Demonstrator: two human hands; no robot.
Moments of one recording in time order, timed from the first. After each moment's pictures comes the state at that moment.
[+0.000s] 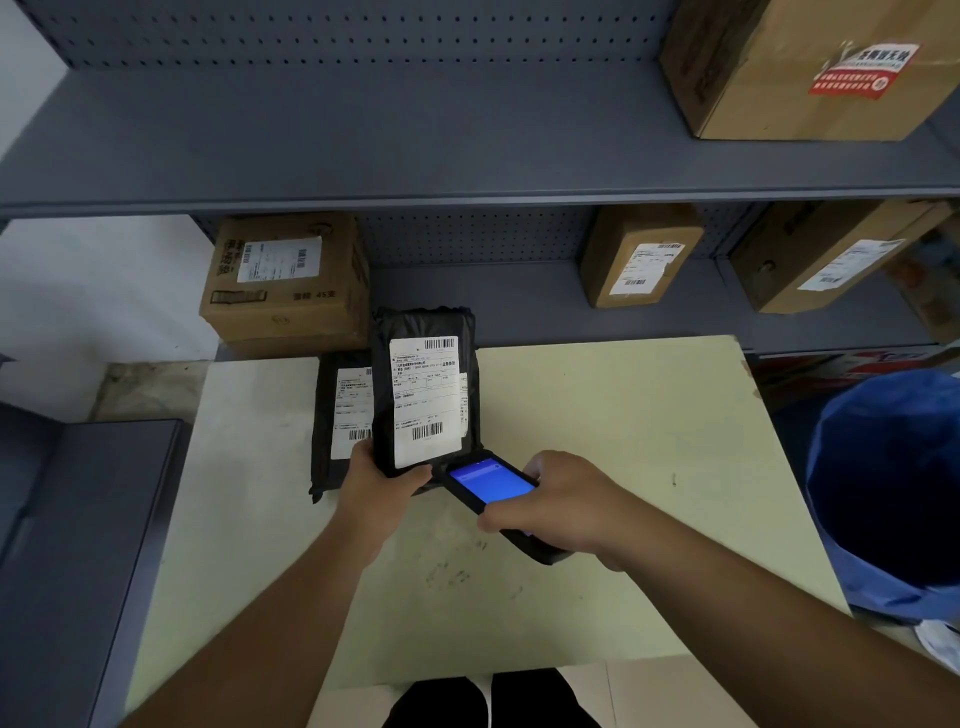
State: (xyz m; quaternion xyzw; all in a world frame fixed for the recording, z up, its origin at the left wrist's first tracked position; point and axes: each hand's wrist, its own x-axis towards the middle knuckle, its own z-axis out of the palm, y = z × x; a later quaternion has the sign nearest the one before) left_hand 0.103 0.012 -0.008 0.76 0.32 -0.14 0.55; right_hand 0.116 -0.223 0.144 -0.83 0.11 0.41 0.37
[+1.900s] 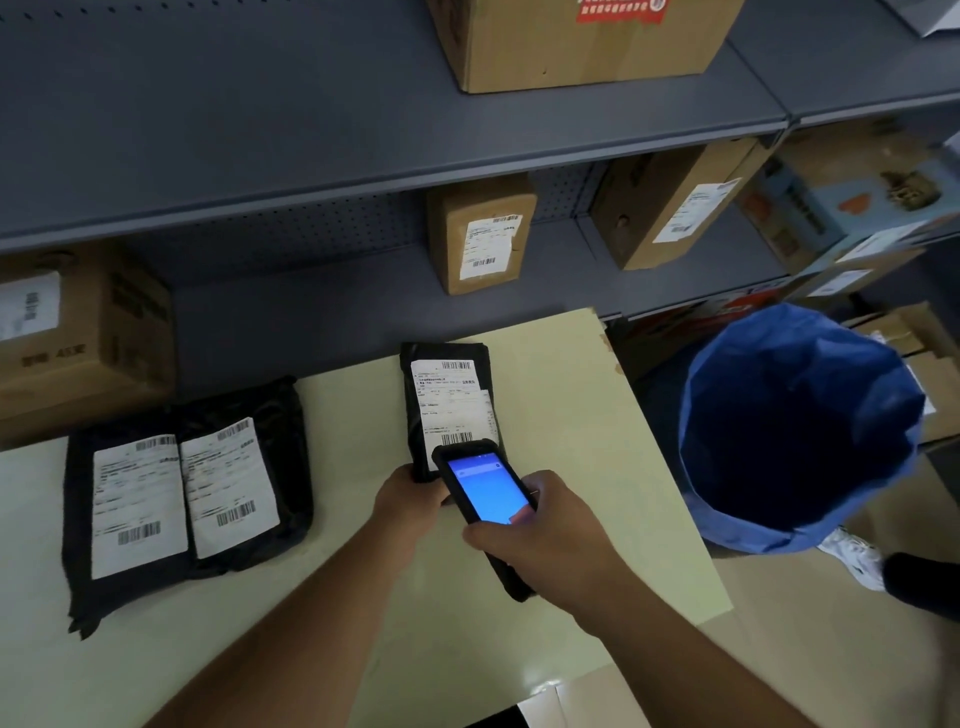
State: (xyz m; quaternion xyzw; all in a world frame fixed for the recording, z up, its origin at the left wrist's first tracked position) left_hand 0.199 -0.242 -0.038 0.73 0.29 -0.33 0.52; right_hand 0.137 -0.396 0.091 -0.79 0.28 0.29 0.47
